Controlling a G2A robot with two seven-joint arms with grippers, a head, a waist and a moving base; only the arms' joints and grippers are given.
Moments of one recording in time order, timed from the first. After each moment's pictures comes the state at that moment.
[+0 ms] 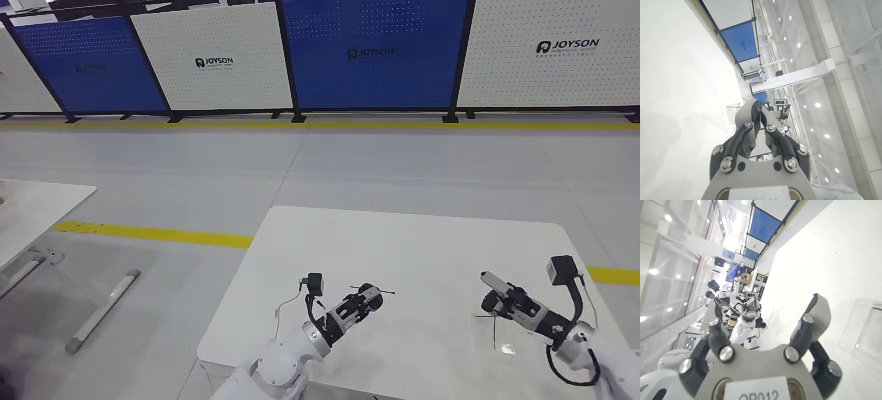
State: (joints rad) left arm 1.52 -1.25 -1.09 -1.59 -0.21 -0.30 -0.25; right arm -1.45 -0.94 1.45 -1.70 0.25 -0.07 0.76
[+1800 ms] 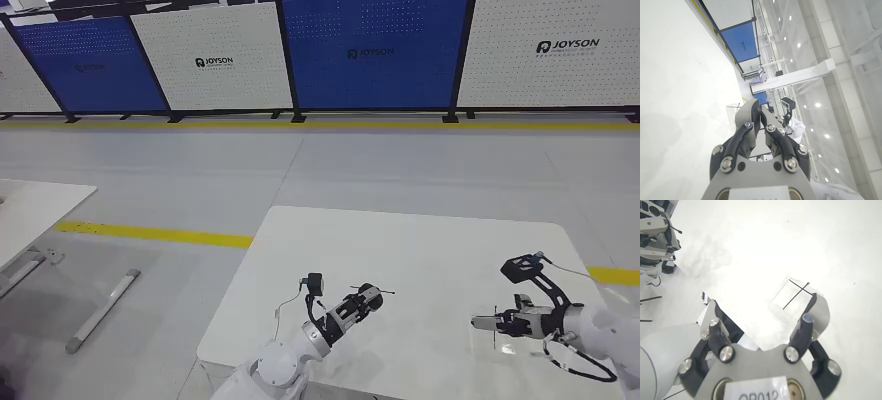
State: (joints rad) left arm 1.52 -1.25 -1.09 -1.59 -0.21 -0.30 -0.25; right arm -1.25 -0.88 1.38 -1.81 -0.44 -0.17 1.29
